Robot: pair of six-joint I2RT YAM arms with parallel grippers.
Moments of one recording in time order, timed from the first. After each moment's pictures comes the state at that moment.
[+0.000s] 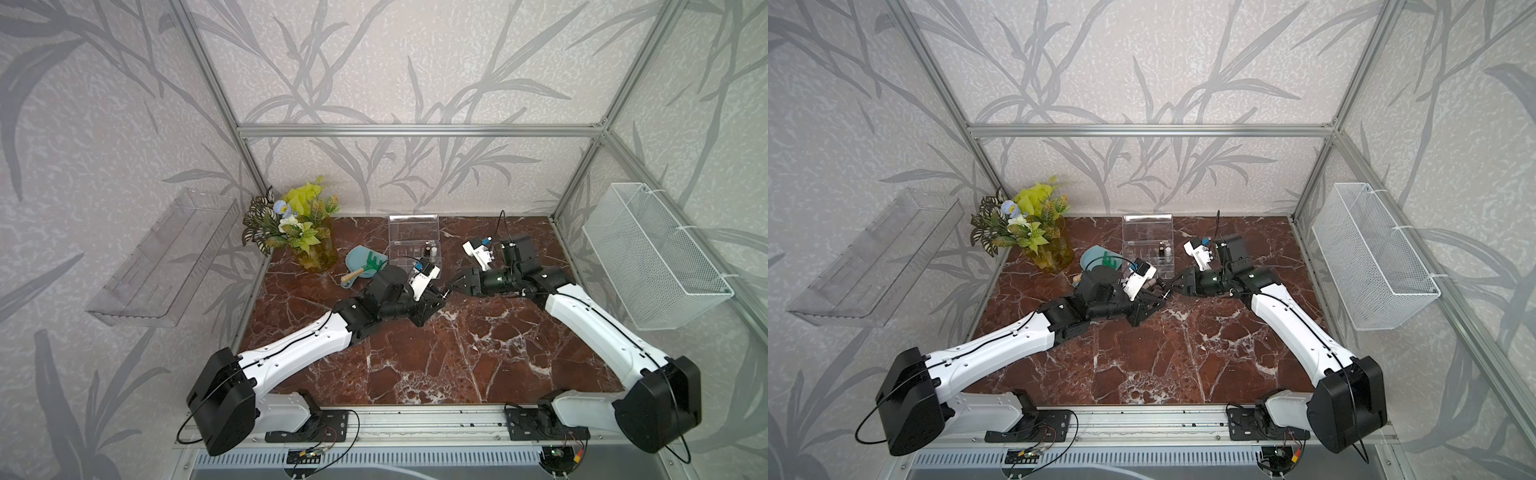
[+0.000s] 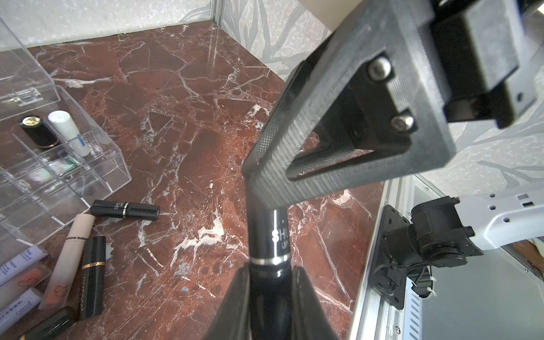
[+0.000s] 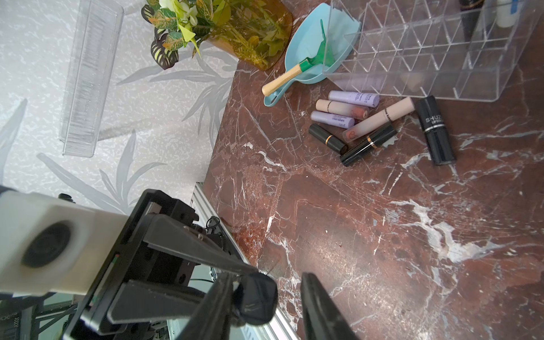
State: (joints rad) left arm -0.81 1.30 0.92 -0.10 0.32 -0.24; right arm 0.39 1.31 1.08 -0.54 -0.77 0.48
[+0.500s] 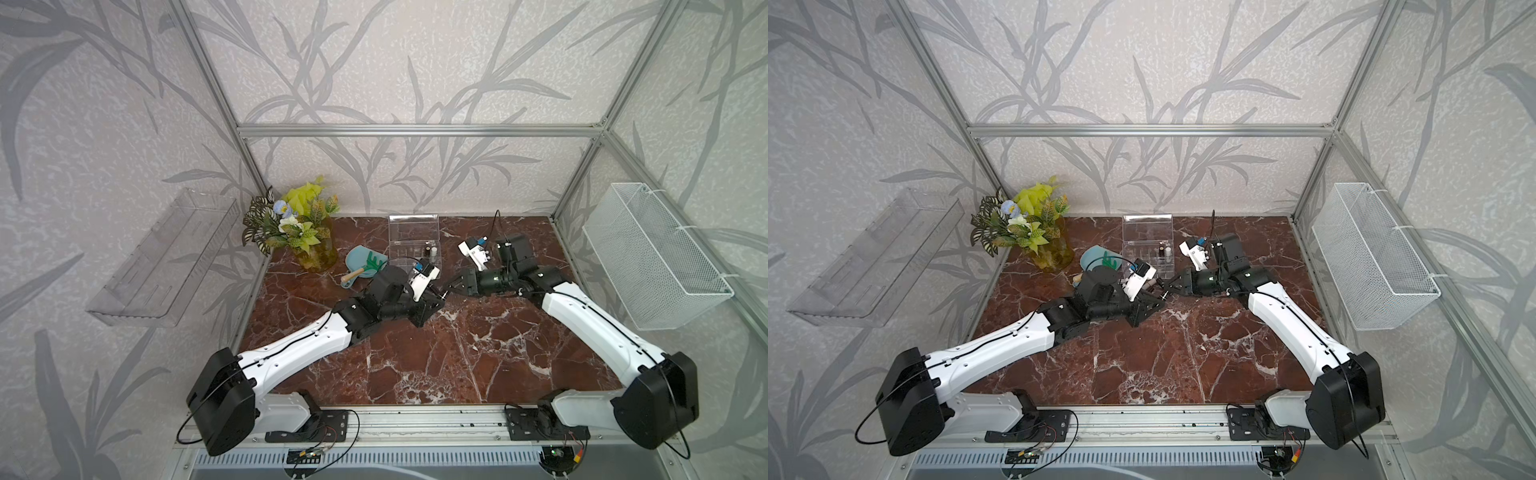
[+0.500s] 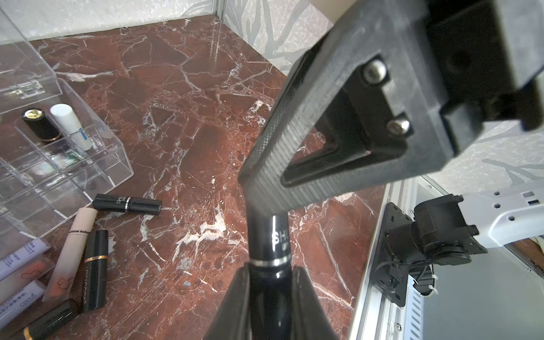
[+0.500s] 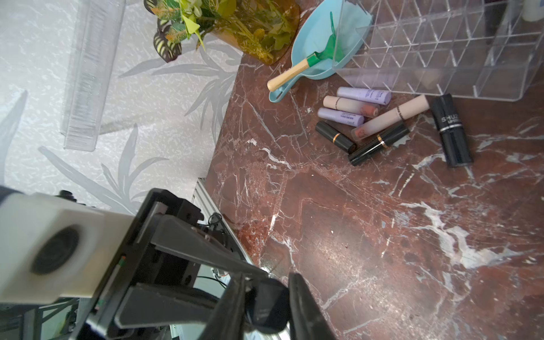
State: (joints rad) left arm -0.81 1.30 0.92 -0.11 0.32 -0.24; right arm 0.41 1.33 1.10 -0.54 -0.77 0.50
